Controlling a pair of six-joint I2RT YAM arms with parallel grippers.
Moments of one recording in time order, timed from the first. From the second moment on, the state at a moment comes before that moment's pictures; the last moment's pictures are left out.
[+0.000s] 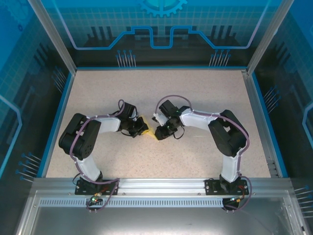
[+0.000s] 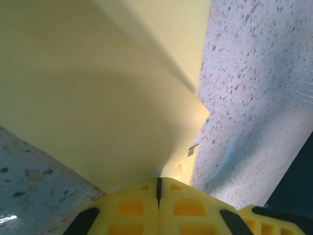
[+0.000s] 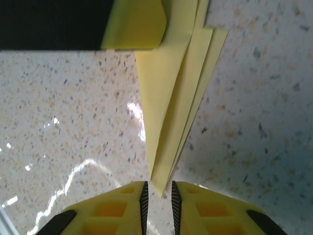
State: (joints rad) left arm -0.34 1.77 0.81 -0.11 0.54 -0.98; right arm 0.70 1.92 1.22 -0.56 -0.42 0.12
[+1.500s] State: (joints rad) left arm -0.22 1.79 0.82 -0.08 0.55 -0.87; right arm 0.65 2.03 1.16 -0.29 -0.69 0.19
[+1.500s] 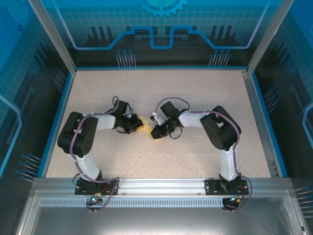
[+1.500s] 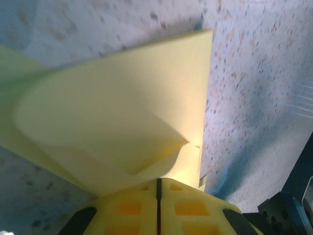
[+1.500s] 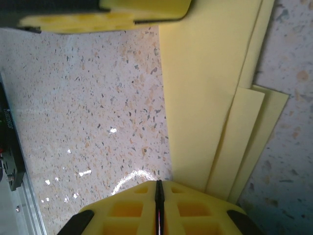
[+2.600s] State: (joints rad) left arm -0.07 1.53 0.82 -0.07 0.45 -0.81; right arm 0.65 2.02 1.13 -0.24 -0.68 0.25
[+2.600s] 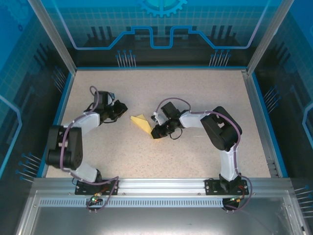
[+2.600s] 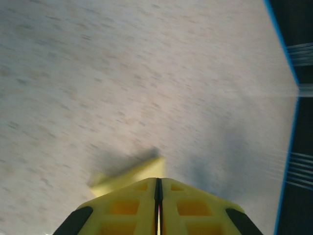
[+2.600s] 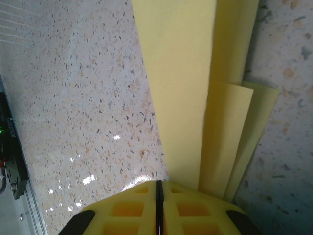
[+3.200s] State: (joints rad) left arm -0.27 1.73 0.78 0.02 0.40 -0.87; right arm 0.65 2.00 1.11 -0.21 -0.68 0.27
